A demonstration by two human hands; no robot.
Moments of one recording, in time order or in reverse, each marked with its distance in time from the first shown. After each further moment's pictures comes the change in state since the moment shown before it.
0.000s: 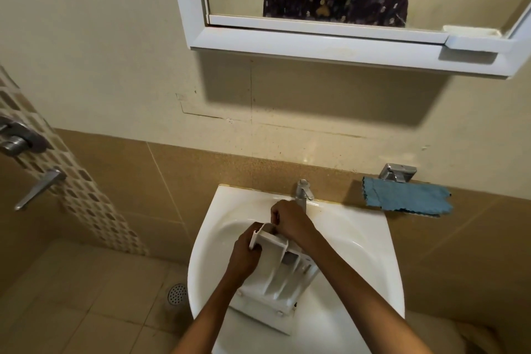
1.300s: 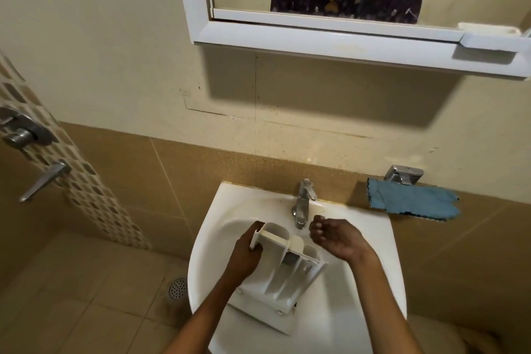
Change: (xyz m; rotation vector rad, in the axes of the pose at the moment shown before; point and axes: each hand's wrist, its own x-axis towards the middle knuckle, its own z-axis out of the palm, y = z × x) left_hand -0.002 0.000 0.002 0.006 -0.008 -0.081; right_hand -0.022 0.094 -0.005 1.835 -0.315 0.421
